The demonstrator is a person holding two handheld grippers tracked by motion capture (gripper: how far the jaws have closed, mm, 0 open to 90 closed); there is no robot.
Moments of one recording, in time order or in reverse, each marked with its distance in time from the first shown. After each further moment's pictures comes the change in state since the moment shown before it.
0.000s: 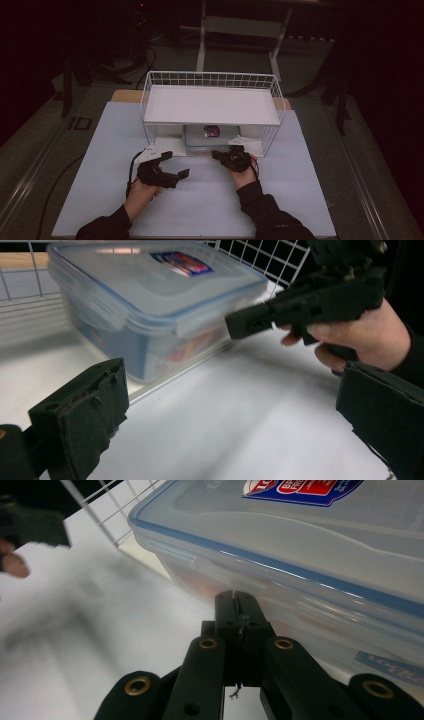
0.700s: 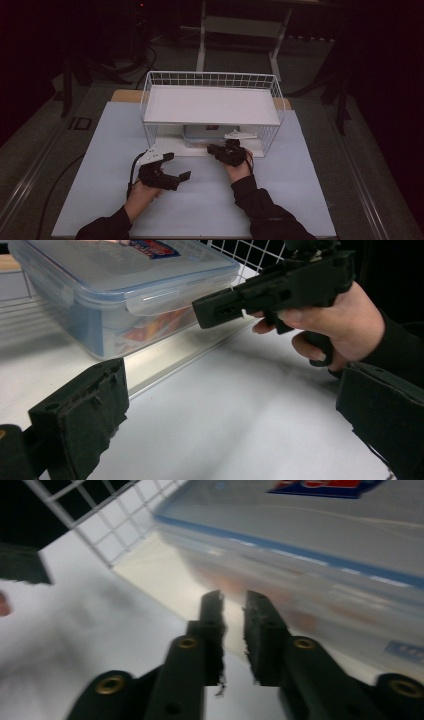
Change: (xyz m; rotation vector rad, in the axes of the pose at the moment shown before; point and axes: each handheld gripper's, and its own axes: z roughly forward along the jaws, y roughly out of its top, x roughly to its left) left arm -0.006 0.000 0.000 0.004 -0.015 0.021; right arm -0.002 0.012 0.016 -0.023 -0.002 0.029
